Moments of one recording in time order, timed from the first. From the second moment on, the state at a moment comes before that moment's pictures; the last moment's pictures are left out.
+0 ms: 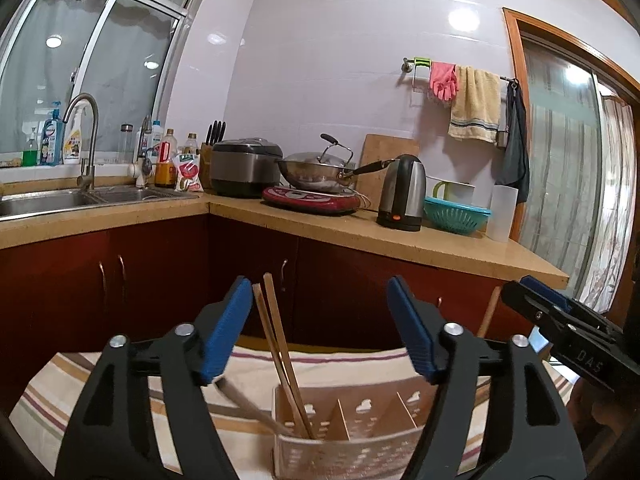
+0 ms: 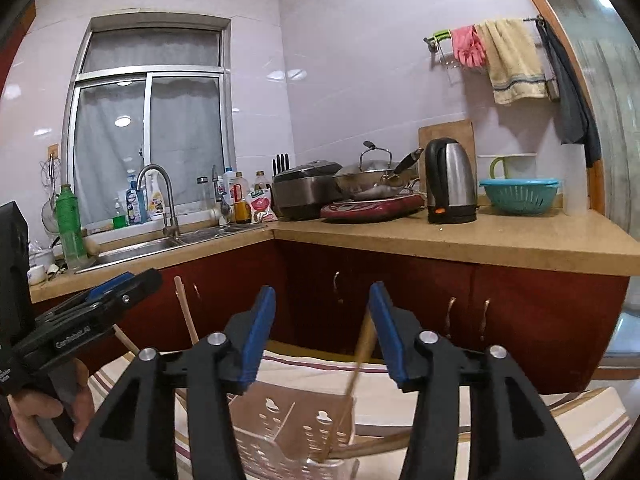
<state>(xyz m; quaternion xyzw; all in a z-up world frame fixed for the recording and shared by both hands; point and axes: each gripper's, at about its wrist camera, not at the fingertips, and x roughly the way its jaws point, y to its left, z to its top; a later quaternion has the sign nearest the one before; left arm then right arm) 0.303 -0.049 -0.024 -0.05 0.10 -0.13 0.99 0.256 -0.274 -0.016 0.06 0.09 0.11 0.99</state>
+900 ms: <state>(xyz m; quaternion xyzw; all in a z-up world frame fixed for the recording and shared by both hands) 0.138 -0.037 -0.114 0.00 0.20 -0.10 0.98 0.091 -0.305 -0.107 0.06 0.20 0.05 0.98</state>
